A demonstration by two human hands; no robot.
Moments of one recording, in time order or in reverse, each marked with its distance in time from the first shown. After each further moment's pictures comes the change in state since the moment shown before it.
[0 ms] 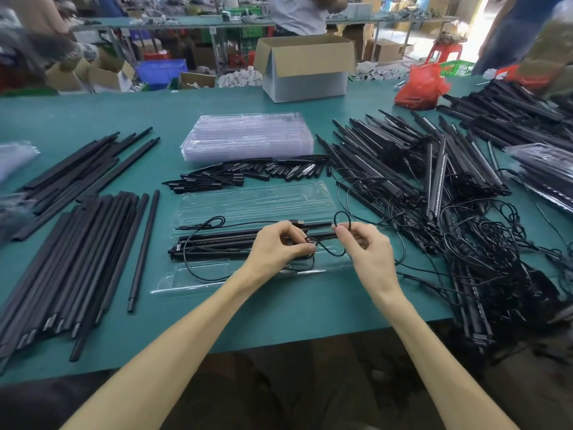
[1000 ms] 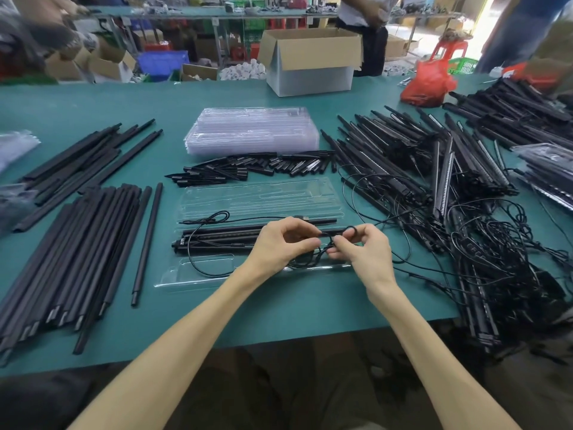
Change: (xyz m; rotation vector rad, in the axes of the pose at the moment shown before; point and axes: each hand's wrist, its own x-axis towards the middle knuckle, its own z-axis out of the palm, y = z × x) left_hand -0.009 0.007 -0.002 -0.109 -0.063 0.038; right_hand 0.002 0.005 0.014 0.193 0.003 0.231
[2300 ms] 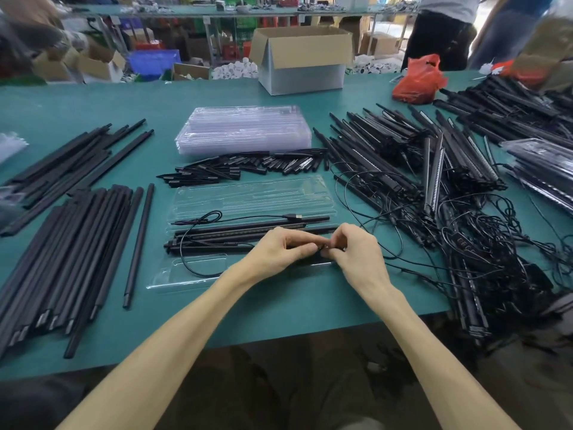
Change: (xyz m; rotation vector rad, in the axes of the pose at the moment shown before) left_hand 0.000 0.006 -0.001 0.161 -0.282 0.015; right_hand 0.000 0.000 -0.005 -0.764 -0.066 -0.256
